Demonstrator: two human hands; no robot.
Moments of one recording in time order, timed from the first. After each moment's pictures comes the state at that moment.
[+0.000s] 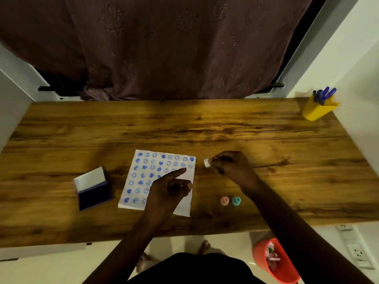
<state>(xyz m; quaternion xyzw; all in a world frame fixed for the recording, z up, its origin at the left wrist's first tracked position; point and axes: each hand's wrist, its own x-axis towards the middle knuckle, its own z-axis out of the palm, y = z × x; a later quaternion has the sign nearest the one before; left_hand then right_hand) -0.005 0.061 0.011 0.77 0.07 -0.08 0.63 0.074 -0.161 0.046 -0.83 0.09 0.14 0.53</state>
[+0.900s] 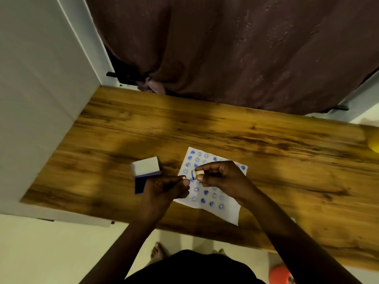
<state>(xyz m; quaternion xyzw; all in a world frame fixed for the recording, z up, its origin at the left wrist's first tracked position) -0.043 0.216 0.012 0.66 0.14 0.02 0.74 0.053 0.015 0.051 -0.74 -0.10 0.31 0.59</state>
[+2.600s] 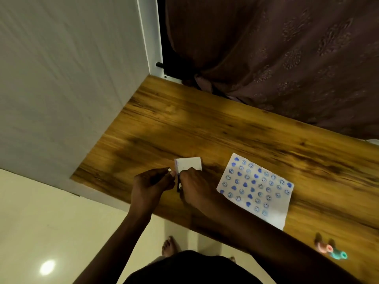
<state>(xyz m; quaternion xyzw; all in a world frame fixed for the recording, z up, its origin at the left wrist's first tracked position) -0.086 0.362 -0.006 0.67 0.26 0.12 0.69 0.013 0.236 -0.001 -0.90 -0.38 0.18 0.10</state>
